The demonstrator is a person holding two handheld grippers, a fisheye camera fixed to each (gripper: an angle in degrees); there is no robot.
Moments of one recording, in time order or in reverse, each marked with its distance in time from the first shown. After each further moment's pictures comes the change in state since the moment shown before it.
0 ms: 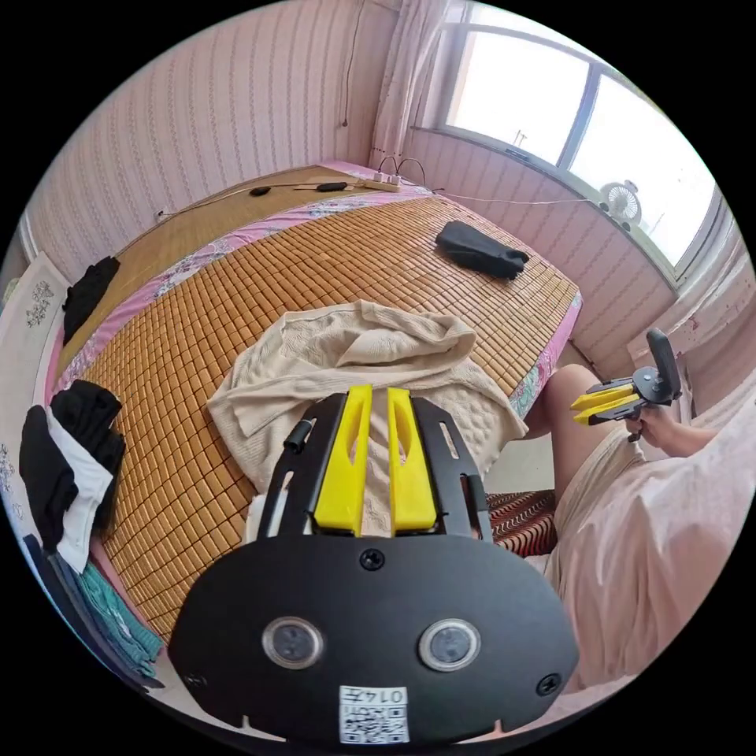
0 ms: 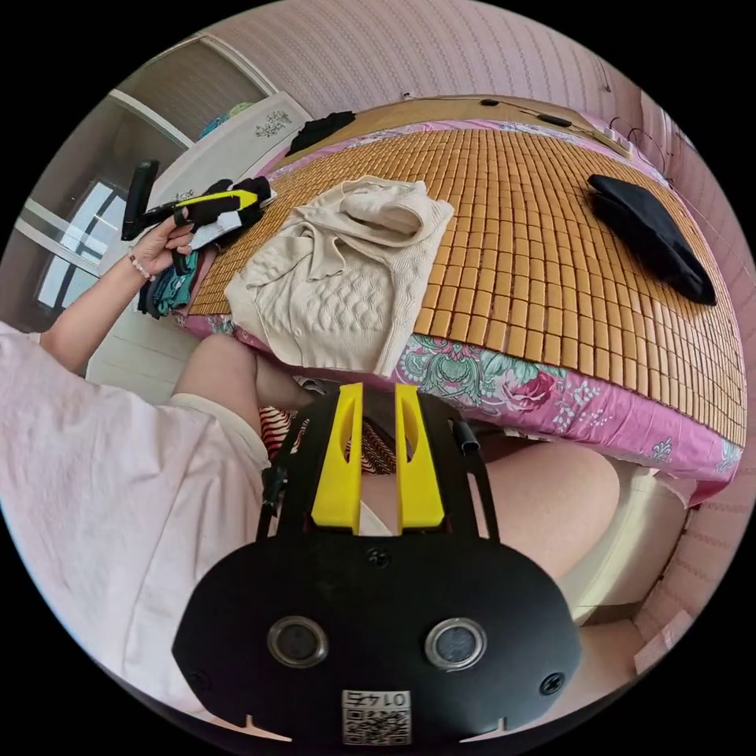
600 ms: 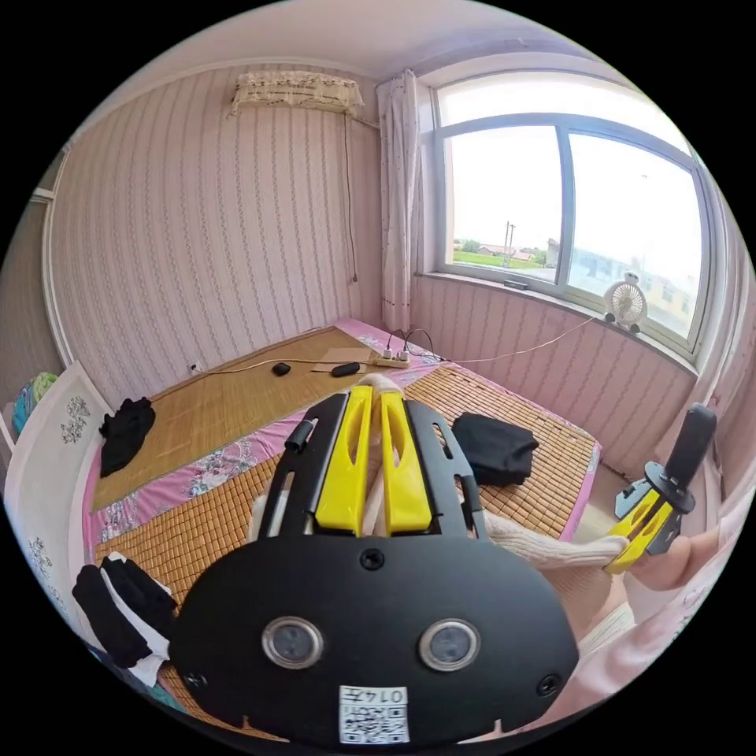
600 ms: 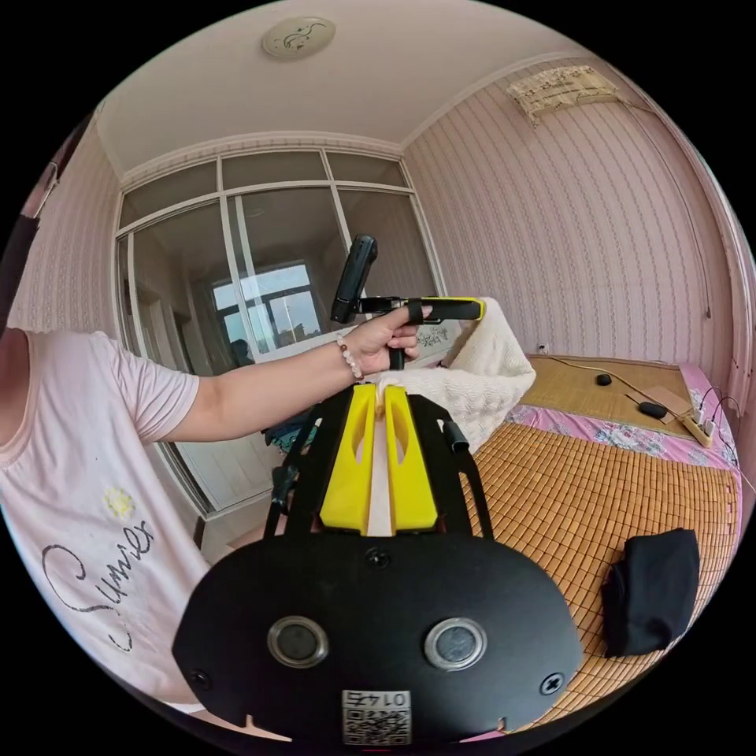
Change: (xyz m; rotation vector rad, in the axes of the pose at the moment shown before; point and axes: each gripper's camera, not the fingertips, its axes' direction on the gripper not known) left arm 0.044 -0.276 -0.086 0.468 -0.135 0.080; right arm 0.026 -0.085 -0.234 0.769 -0.371 -0.518
